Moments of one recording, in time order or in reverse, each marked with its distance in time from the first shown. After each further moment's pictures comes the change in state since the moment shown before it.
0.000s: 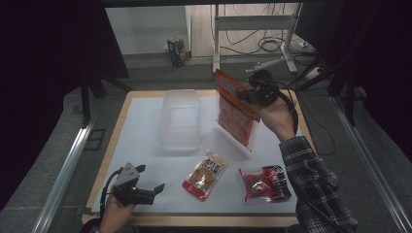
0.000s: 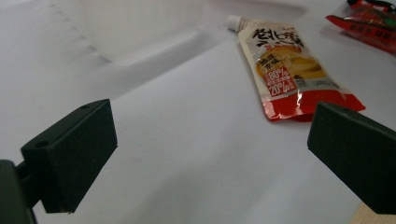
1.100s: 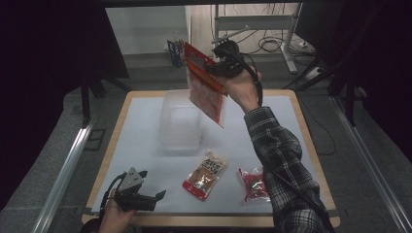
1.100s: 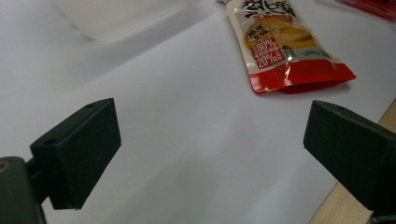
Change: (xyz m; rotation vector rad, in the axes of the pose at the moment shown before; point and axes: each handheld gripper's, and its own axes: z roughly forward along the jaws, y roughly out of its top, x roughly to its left) left arm -0.012 -0.004 -0.002 0.073 -0.015 0.029; right arm 0.031 0.093 0.048 -0.079 0.044 -0.005
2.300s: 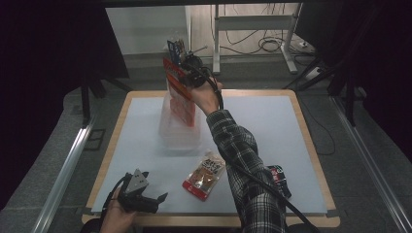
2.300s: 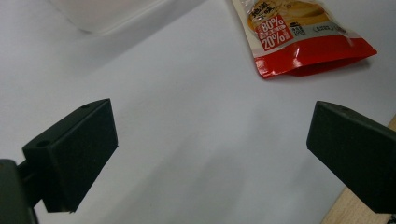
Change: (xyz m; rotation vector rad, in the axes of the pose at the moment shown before) left arm -0.007 -0.002 0.008 0.053 0.035 0.074; right arm 0.023 -0.012 0.125 0.043 0.000 0.054
